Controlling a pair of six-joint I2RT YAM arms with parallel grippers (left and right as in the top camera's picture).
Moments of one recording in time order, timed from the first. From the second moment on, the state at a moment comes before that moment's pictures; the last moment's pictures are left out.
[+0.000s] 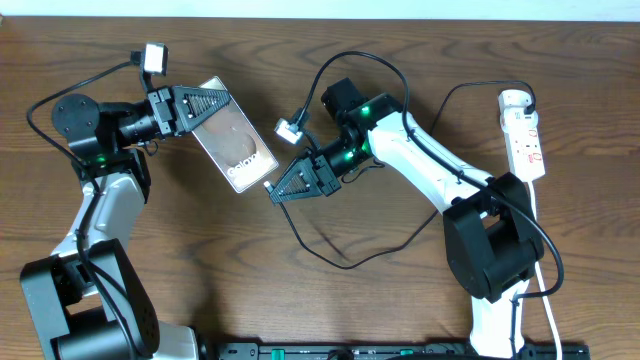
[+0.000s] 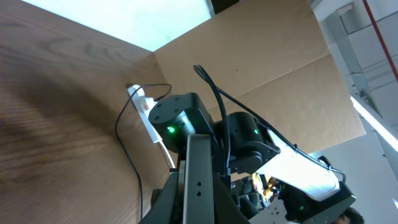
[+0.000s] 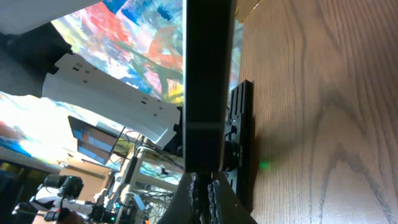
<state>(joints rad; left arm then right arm) 0.28 1.63 0.92 1.01 1.51 -1.37 0.57 2.08 1.63 -1.01 -1.47 -0.46</state>
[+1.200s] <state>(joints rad) 0.26 1.63 0.92 0.96 1.51 -1.32 0.59 2.08 1.63 -0.96 -1.47 -0.43</state>
